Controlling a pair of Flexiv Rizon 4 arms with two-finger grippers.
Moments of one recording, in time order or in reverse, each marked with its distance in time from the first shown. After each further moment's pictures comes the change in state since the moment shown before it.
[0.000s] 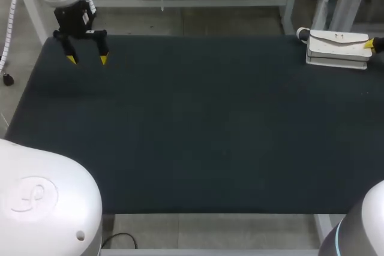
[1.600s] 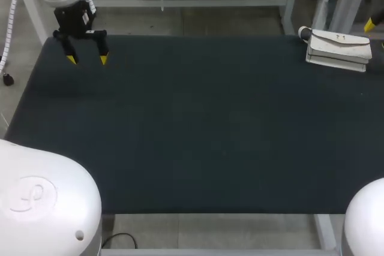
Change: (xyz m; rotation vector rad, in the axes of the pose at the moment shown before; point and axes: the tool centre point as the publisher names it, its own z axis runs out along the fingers) left arm 0.000 0.000 0.000 0.001 0.000 0.000; right arm 0.080 -0.052 -0.069 0.371 -0.338 -0.132
